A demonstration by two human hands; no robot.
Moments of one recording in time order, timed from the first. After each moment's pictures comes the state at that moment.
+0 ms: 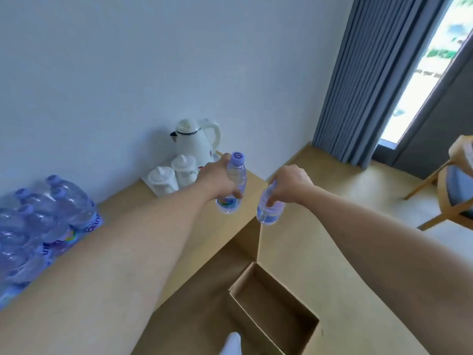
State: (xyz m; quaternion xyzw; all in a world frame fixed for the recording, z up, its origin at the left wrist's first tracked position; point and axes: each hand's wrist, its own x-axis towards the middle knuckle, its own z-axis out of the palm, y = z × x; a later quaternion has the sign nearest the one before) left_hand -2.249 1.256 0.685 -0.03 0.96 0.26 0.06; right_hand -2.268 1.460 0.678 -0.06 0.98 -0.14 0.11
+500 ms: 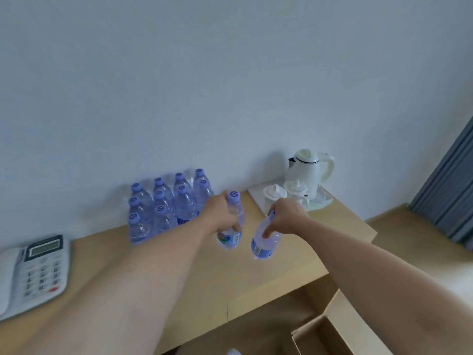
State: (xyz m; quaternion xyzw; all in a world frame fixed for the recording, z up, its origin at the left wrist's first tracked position) left_hand -2.090 0.992 0.682 -0.23 0.91 0.35 -0.01; right_hand -2.190 1.167 0.678 -0.26 0.94 -0.14 0.13
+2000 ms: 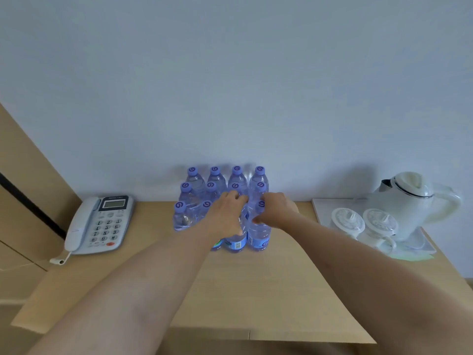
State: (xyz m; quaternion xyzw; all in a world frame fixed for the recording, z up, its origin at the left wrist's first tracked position) left_hand -2.088 0.888 0.642 -0.27 0.96 0.08 -0.02; right_hand -2.231 0.976 0.641 -0.46 0.87 -0.11 0.15
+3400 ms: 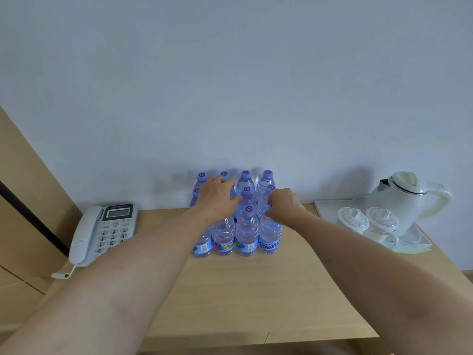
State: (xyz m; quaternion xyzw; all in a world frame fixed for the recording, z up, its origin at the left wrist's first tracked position) left_hand -2.051 0.833 0.672 -0.32 0.93 0.13 -0.12; right_hand -2.204 0.957 0.656 -0.43 0.90 -0.08 0.08
